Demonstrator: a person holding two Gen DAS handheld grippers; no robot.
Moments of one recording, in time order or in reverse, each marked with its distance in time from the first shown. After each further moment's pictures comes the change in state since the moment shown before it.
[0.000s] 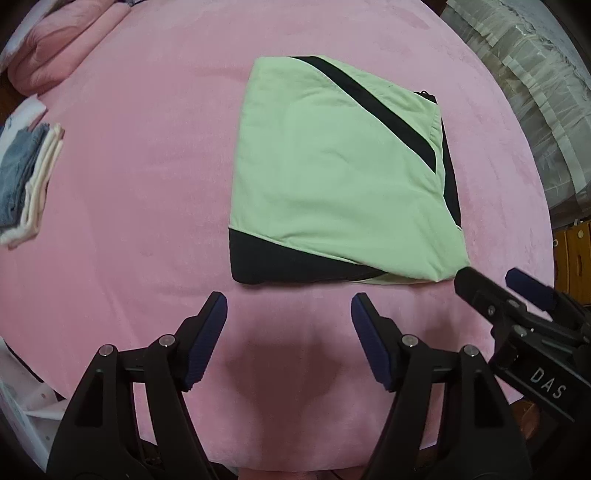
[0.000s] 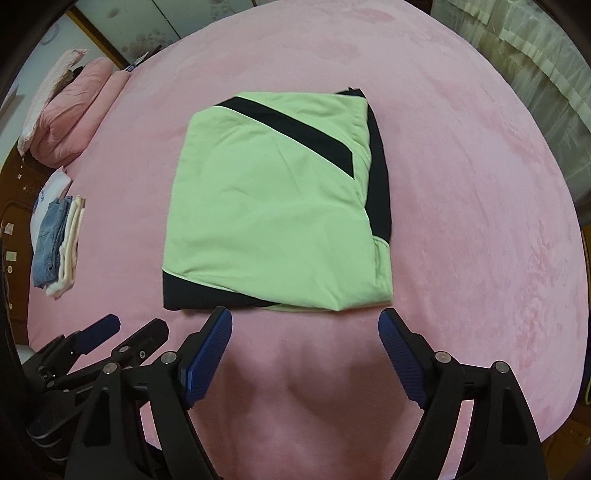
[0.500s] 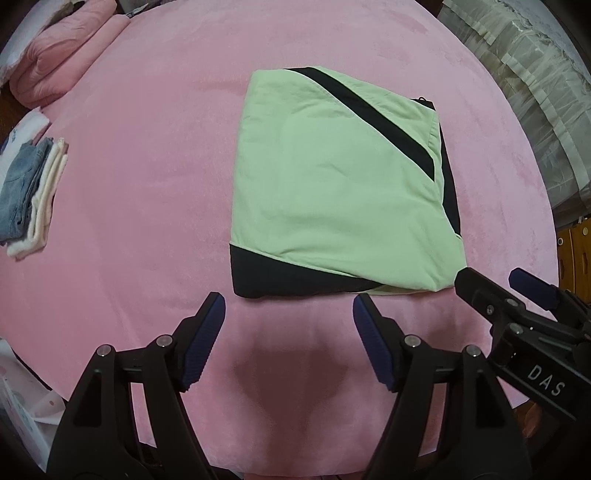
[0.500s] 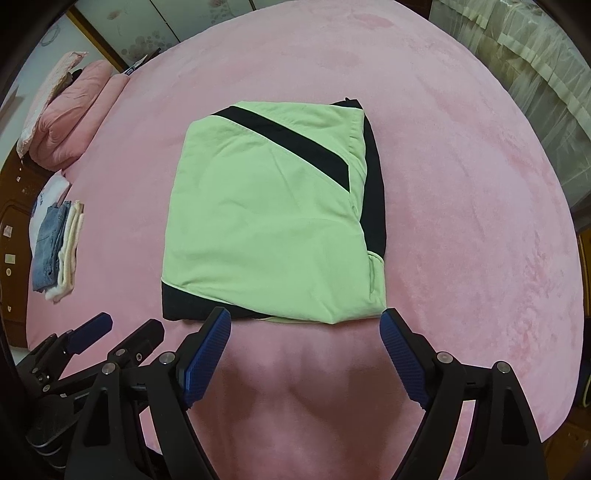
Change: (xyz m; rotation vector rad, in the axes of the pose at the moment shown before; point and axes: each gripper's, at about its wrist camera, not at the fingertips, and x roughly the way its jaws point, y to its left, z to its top) left arm -0.004 -0.011 0.016 0.017 -0.022 0.023; right arm 0.005 -0.001 0.017 0.008 0.004 -0.005
